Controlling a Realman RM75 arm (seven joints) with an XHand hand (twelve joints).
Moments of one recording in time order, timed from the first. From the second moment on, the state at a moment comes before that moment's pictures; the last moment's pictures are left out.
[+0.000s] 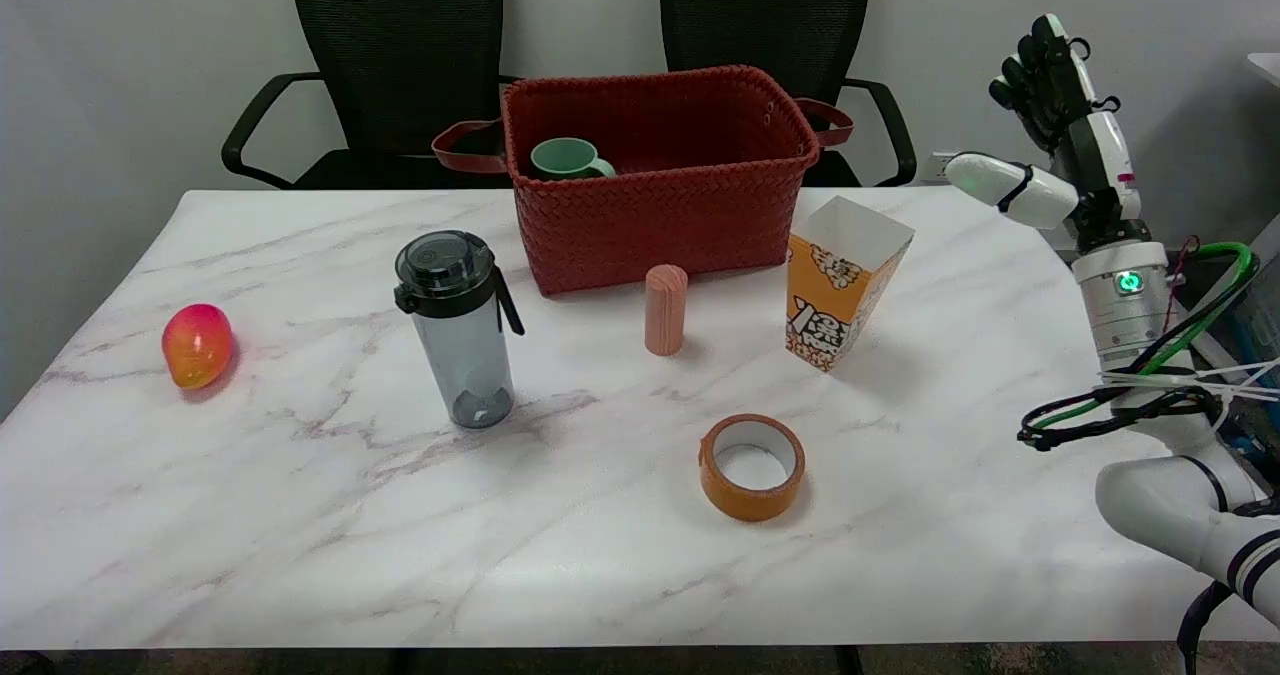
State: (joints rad) arm -0.05 -0.87 -1.56 1.08 0.66 1.01 1.23
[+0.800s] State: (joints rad) arm -0.07 -0.88 -1.55 1.35 0.67 0.85 1.29
